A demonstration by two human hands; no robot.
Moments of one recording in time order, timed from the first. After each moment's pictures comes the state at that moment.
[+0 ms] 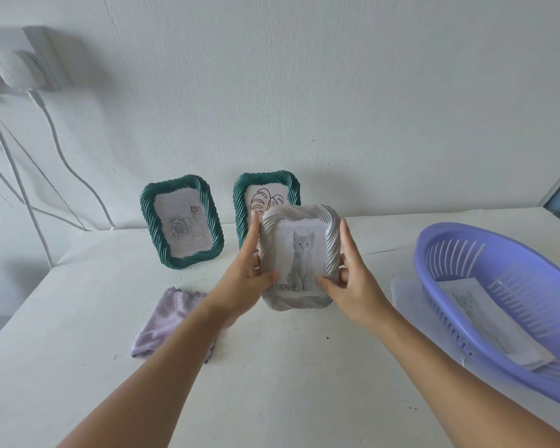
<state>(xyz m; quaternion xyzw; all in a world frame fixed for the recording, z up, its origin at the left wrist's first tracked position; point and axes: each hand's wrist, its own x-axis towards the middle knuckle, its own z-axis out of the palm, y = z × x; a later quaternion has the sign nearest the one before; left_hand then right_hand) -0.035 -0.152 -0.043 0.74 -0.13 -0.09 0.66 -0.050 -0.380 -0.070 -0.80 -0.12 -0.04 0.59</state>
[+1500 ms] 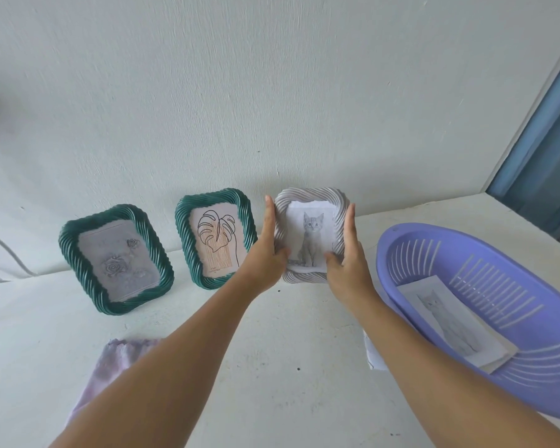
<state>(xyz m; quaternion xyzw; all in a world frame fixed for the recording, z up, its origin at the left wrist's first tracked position) 0.062 -0.255 -0.043 0.85 -0.19 -0.06 0.49 0.007 -0.426 -0.071 -0.81 0.07 -0.19 0.55</state>
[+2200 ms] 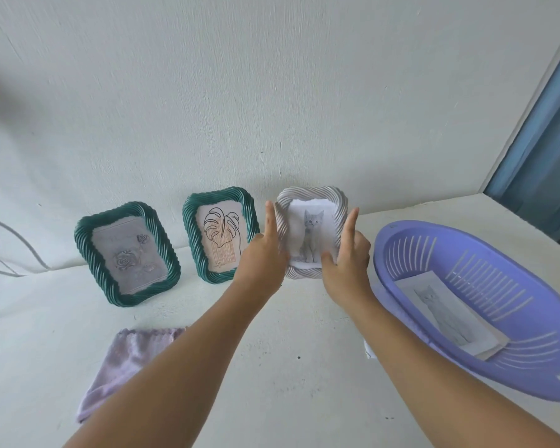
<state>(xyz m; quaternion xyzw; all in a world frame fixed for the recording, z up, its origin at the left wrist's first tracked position) 0.028 -0.254 -0.029 0.95 -0.15 0.05 0.27 -0.011 -0.409 -0.062 -0.86 0.12 -0.19 0.47</state>
